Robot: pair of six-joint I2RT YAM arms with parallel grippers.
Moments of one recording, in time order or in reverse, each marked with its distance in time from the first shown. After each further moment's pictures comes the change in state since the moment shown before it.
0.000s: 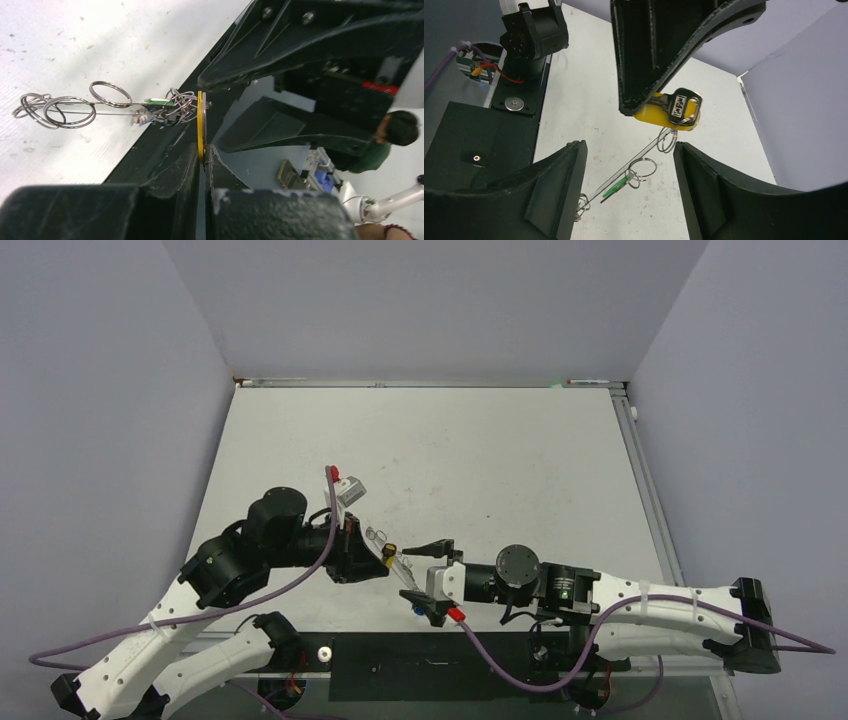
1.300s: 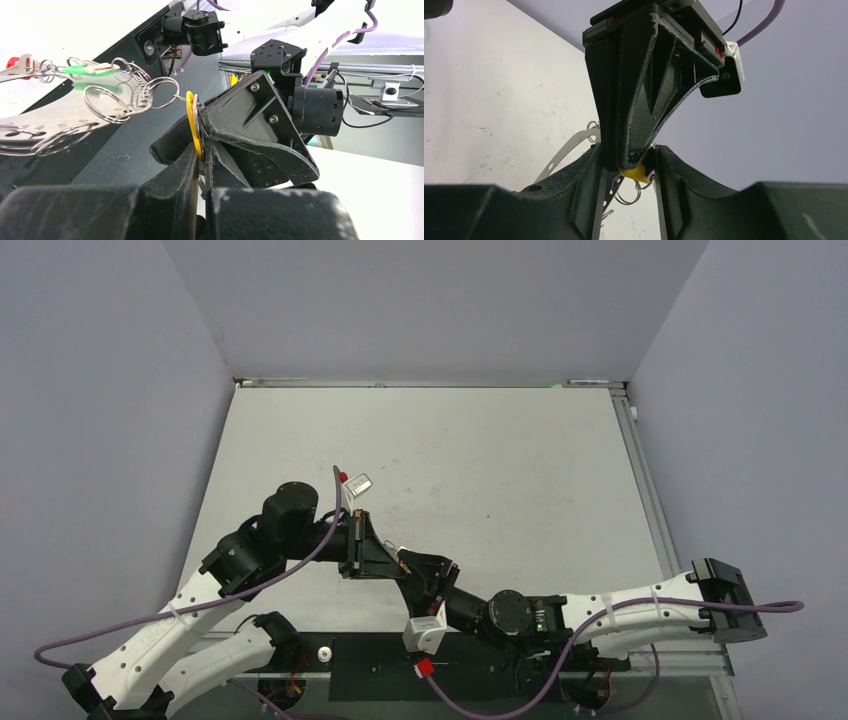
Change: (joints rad) left arm 0.028 0.034 -0.089 0.200 0.195 -0.546; right arm 0.260 0.136 -0.141 0.480 0.552 -0.518
